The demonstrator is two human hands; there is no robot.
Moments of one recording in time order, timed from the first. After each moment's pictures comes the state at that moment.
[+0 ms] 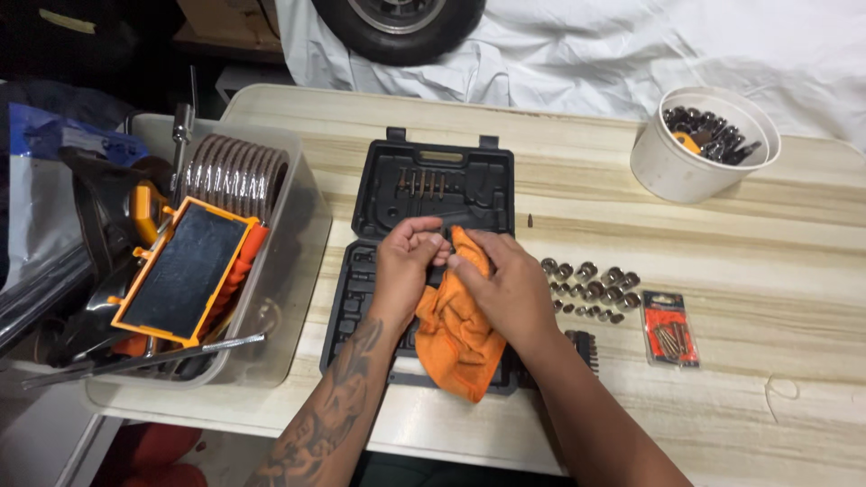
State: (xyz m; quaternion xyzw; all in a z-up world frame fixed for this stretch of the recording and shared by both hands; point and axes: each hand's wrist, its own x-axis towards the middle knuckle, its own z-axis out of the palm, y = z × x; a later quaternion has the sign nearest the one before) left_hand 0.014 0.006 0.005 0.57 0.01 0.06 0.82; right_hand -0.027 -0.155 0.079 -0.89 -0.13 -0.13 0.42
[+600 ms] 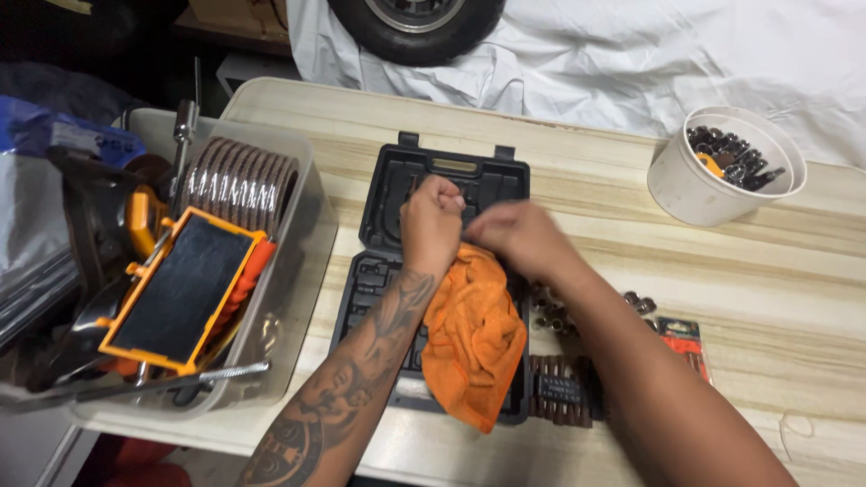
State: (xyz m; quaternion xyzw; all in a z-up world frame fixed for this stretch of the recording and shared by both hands) left_hand 0.083 -0.008 0.030 0.79 0.05 0.26 0.55; right_hand 0.087 -0.170 0.072 -0.85 -0.21 0.08 0.47
